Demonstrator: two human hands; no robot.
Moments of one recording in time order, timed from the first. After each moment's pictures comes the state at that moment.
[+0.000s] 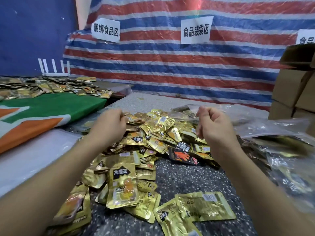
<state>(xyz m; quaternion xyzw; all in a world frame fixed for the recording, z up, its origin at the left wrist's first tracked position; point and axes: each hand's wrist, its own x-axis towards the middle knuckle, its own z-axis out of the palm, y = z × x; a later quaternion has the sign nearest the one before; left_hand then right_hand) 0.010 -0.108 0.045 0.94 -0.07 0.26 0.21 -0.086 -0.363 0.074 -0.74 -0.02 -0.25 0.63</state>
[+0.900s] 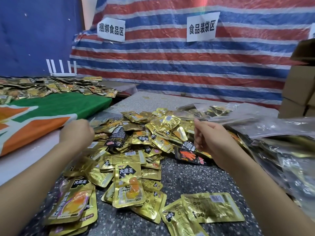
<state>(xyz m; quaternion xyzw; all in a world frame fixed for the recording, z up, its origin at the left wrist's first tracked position) 0.026 -0.012 0.008 0.96 0.10 0.23 0.13 -0.076 -0.369 0.055 -0.77 0.00 -0.06 0.64</state>
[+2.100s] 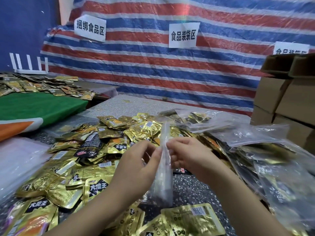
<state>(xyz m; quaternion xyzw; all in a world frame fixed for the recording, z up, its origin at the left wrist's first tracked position) -0.073 -0.201 0.001 0.80 -0.24 0.22 0.51 -0.077 -0.365 0.050 -0.77 -0.02 0.02 0.64</state>
